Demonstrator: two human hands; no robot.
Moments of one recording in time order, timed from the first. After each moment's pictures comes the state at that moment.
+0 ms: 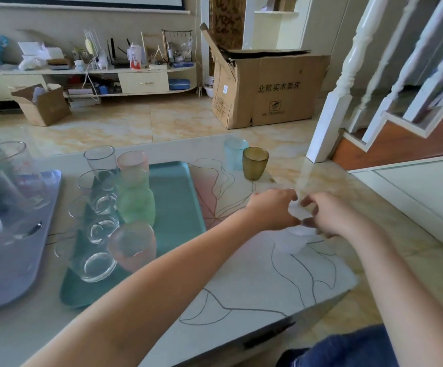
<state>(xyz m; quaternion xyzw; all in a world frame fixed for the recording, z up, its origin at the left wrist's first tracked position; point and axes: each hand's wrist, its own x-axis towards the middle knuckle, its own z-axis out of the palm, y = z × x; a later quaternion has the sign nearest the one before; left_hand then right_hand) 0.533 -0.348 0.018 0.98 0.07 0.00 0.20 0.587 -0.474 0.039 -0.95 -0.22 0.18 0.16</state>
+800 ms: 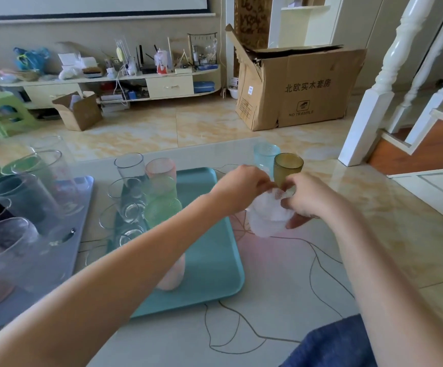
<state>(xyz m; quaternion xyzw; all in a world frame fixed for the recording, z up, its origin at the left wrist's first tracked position) 0.497 -0.238 0.051 0.97 0.10 0.10 0.20 0.567 -0.371 0.066 -0.89 -0.28 0.22 0.29</state>
